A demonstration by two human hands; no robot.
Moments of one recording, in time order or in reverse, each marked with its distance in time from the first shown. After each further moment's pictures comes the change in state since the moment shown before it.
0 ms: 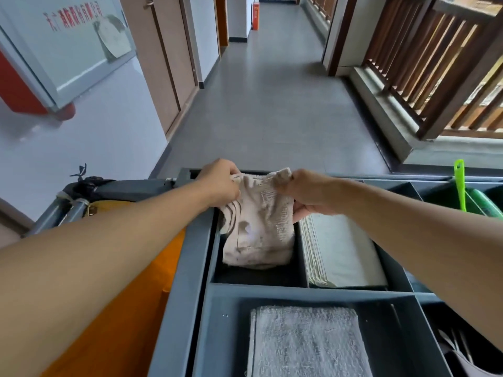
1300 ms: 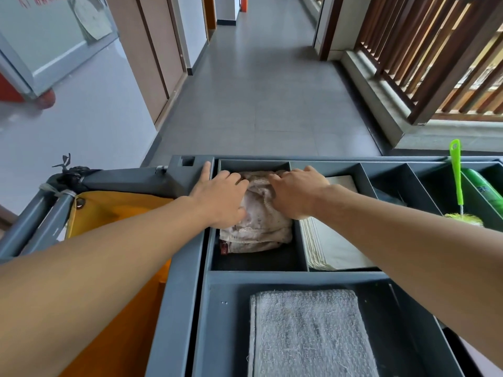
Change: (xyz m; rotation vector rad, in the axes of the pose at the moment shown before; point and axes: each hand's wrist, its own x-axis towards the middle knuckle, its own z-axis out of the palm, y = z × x) left_hand -0.005 -0.034 0.043 0.787 -0.192 0.432; right_hand 0.019 0.030 0.027 -1.282 0.290 -0.325
